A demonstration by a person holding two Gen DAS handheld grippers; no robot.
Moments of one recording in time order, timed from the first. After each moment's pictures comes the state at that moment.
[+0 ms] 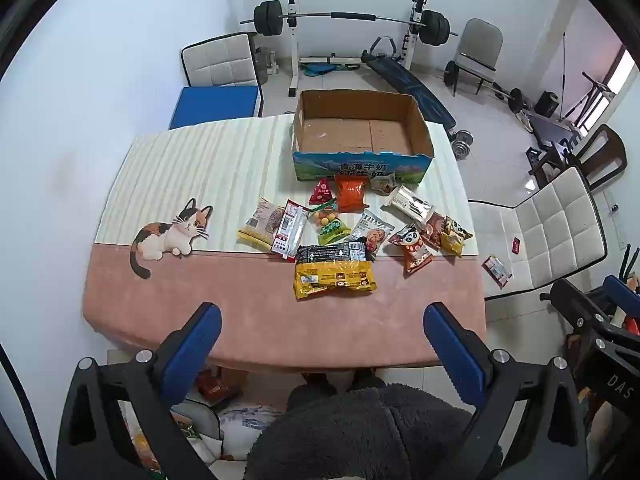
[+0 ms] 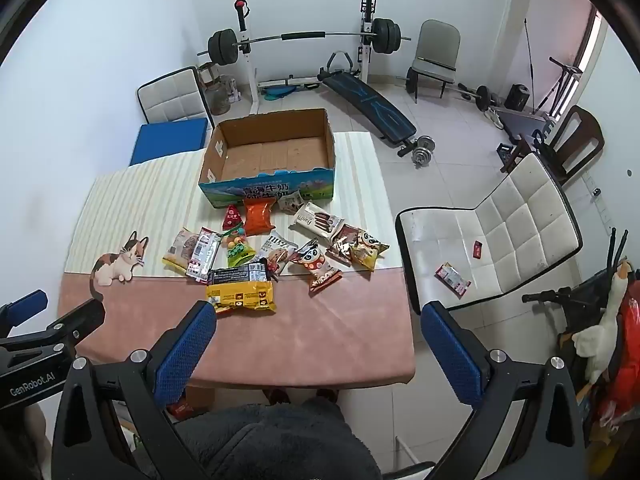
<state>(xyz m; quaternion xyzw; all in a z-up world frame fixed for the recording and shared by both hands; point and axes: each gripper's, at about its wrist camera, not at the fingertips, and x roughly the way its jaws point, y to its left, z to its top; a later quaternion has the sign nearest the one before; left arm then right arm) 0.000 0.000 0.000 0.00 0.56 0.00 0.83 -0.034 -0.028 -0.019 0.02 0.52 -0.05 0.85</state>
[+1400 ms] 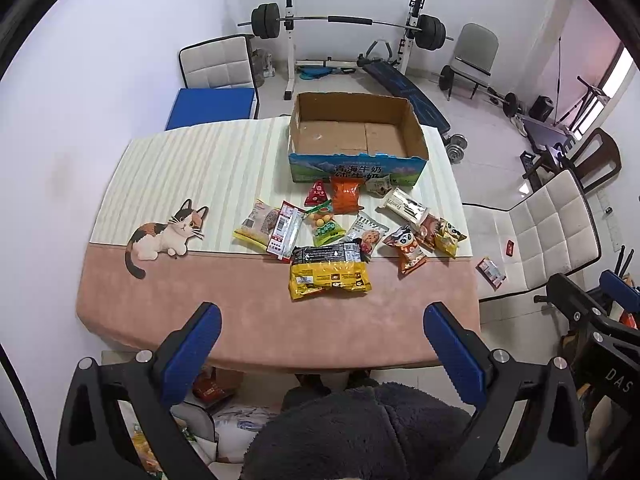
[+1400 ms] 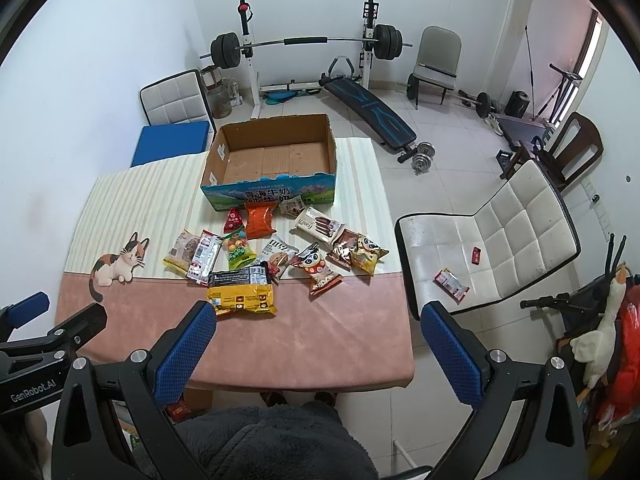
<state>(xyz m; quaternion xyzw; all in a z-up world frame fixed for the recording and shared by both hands) -0.003 0.005 0.005 -0.01 0.55 -0.01 0.84 -0.034 -0.025 -0.009 0.02 0.51 -0.04 0.86</state>
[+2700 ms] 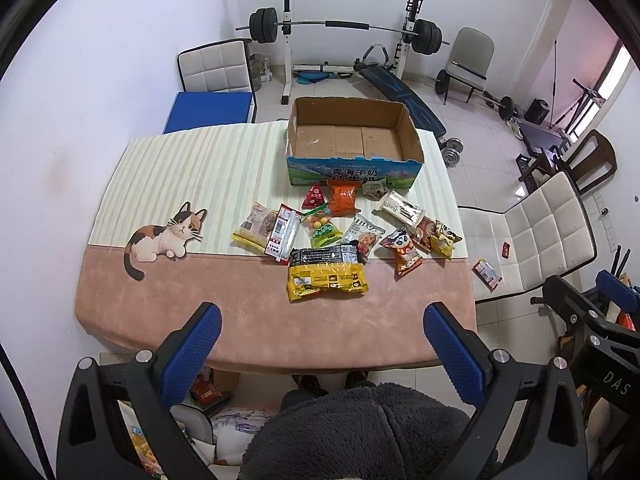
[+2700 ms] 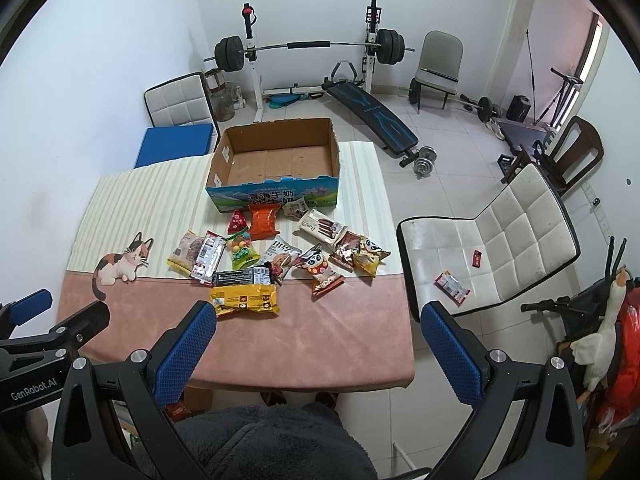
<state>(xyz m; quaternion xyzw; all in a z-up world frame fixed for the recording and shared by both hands) -0.008 0.003 0.009 -0.01 0.54 -0.01 0.84 -0.041 -0.021 -0.003 0.02 0.50 -0.04 0.86</state>
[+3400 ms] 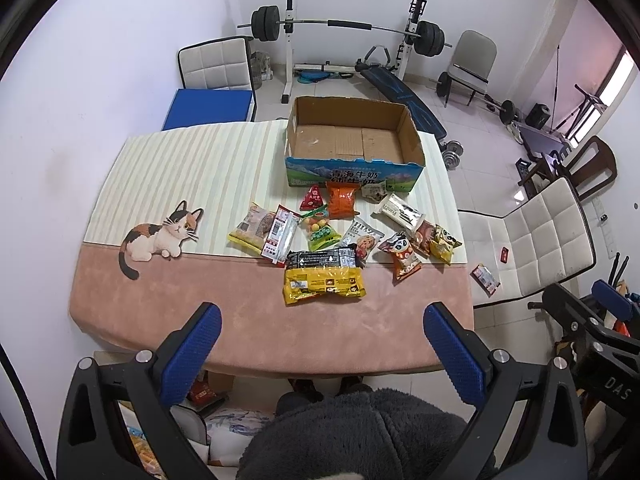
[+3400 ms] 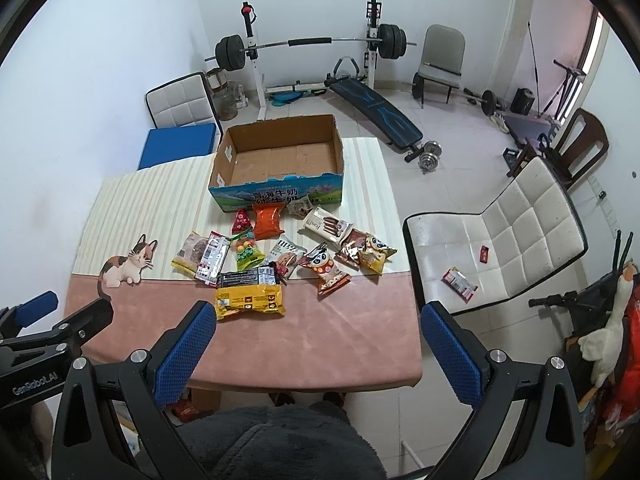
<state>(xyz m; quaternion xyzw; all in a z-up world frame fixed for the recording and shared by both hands) 0.005 0.001 0.003 -0.02 0.54 -0.01 0.84 -0.026 -0.025 -0.017 0.04 0.51 -0.03 0.86</state>
